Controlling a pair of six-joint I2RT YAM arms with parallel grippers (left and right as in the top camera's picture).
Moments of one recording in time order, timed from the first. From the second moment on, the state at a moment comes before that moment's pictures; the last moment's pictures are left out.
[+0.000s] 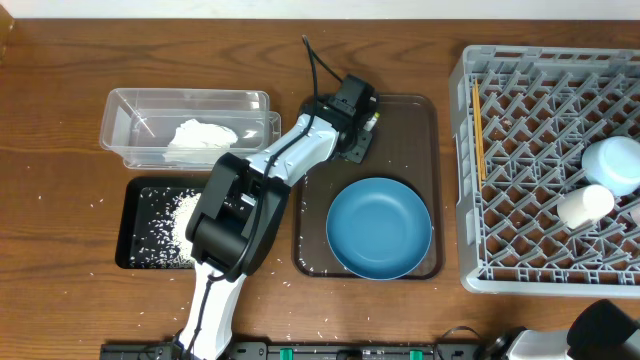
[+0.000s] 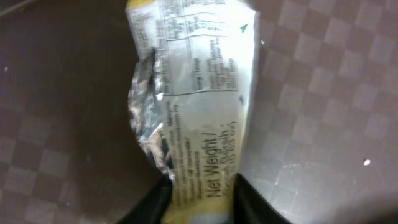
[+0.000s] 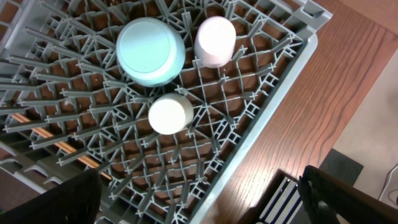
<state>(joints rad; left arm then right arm) -0.54 2.20 1.59 -0.55 0.07 -0.08 -0.70 1.61 2.08 -1.64 0.10 0.35</state>
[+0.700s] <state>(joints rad) -0.34 1.67 1.60 -0.74 -0.36 -0.63 -0.70 1.61 2.08 -1.64 0.10 0.35</state>
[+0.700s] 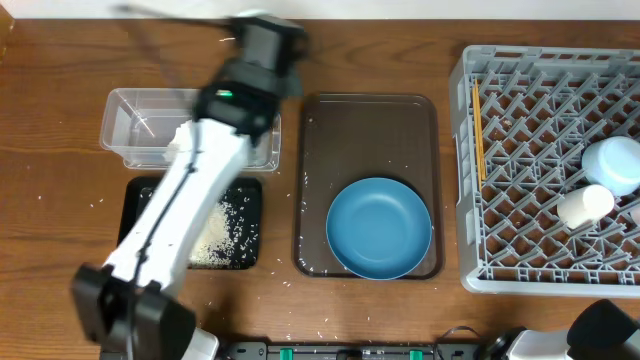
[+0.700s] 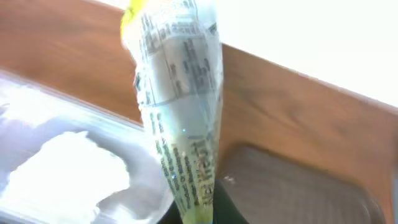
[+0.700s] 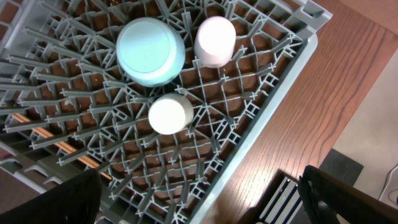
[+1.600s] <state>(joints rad) -0.12 1.76 1.56 -0.94 -0.40 -1.51 -0.70 1.61 2.08 -1.64 0.10 0.35</state>
